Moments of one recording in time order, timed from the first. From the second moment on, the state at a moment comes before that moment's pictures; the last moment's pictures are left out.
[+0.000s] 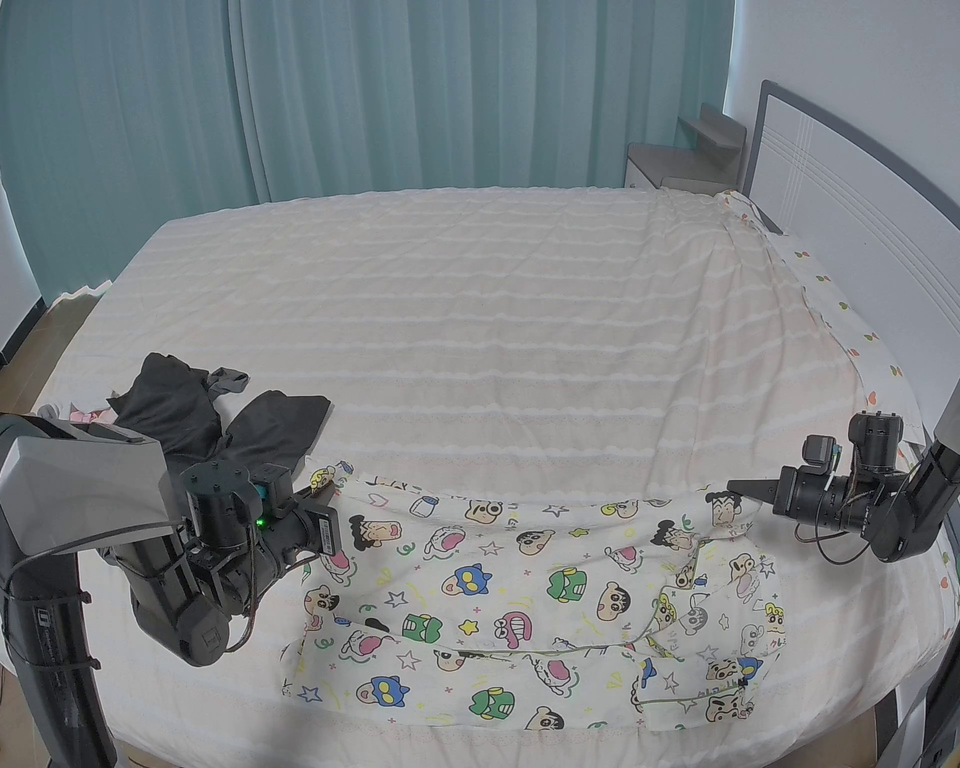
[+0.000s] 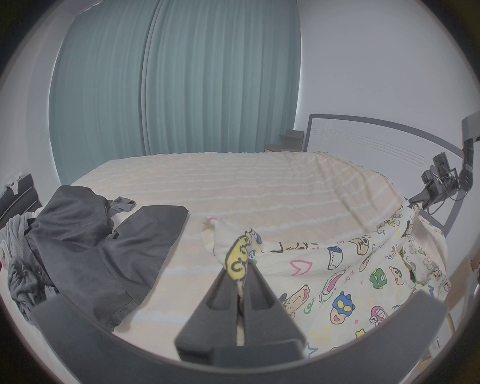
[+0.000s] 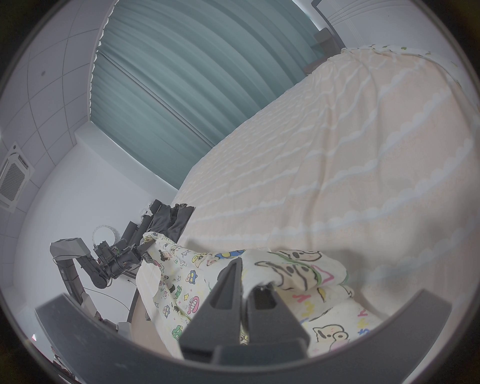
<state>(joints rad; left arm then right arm) -0.28 2.21 -0.49 -1.49 0.03 -0.02 -0.09 2.08 -0.63 -0.98 0.75 0.31</state>
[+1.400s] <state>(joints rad) -0.28 2.27 -0.10 -1.55 -0.09 -0.01 -0.16 2.15 -0.26 -0.98 0.79 -0.01</state>
